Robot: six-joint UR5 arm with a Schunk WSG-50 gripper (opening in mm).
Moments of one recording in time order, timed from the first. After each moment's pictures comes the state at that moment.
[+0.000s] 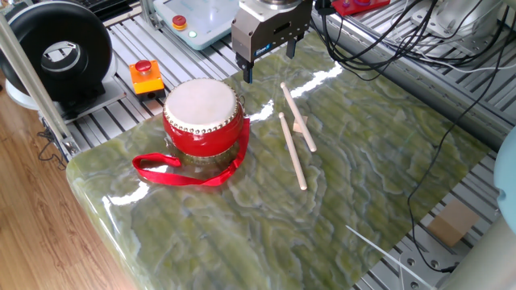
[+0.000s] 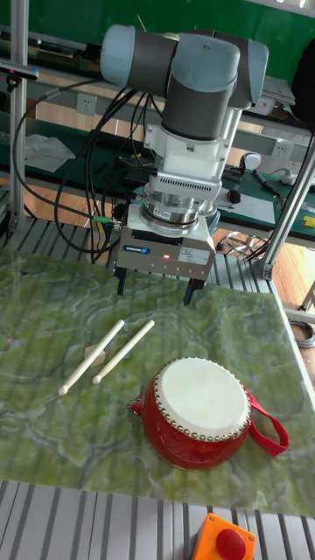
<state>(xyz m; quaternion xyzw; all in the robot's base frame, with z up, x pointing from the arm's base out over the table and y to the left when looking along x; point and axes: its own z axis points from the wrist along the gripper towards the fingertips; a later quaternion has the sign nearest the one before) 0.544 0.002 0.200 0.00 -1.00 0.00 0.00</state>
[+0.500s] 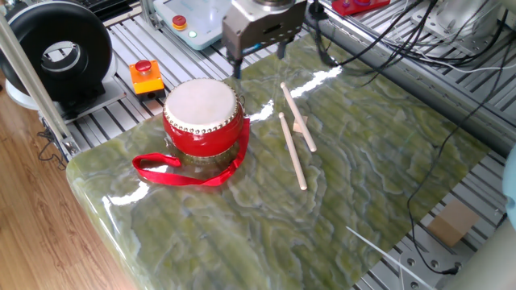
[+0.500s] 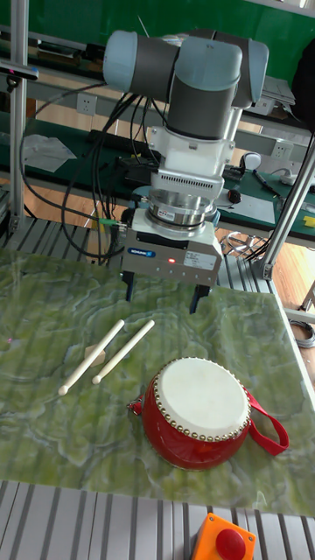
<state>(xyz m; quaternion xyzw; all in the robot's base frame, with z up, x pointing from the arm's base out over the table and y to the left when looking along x) 0.568 0.026 0.198 -0.06 -1.00 -0.03 -0.05</state>
